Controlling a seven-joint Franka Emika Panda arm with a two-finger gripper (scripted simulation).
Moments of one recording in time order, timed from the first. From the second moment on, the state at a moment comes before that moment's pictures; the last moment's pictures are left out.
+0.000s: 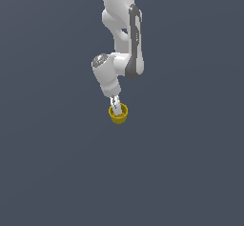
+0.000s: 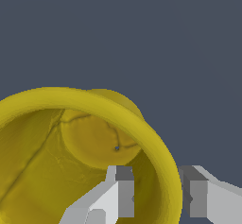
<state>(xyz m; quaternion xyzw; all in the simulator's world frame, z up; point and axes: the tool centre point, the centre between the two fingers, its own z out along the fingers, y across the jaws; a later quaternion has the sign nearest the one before) -0.120 -0.021 0.060 -0.76 0.64 0.06 0.11</state>
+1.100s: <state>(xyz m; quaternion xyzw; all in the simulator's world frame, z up) -0.129 -0.046 0.082 -0.76 0.64 0.06 0.11</state>
